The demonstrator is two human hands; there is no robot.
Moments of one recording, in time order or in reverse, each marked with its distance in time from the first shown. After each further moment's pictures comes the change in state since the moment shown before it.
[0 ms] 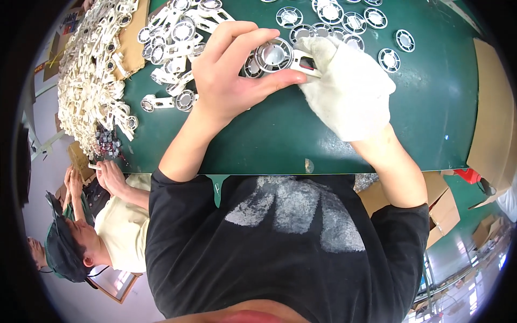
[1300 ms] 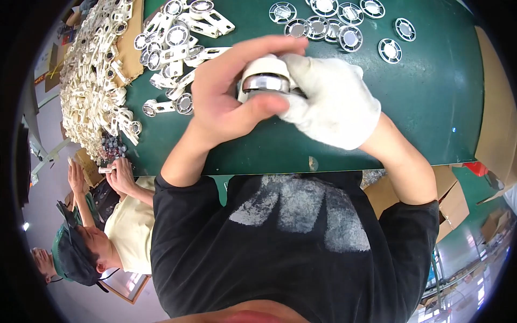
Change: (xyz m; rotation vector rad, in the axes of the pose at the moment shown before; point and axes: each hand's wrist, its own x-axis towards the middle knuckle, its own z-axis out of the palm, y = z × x) left_hand 0.003 0.015 -0.011 -0.853 -0.265 -0.299; right_hand 0.004 -0.007 -0.015 0.431 -0.440 0.088
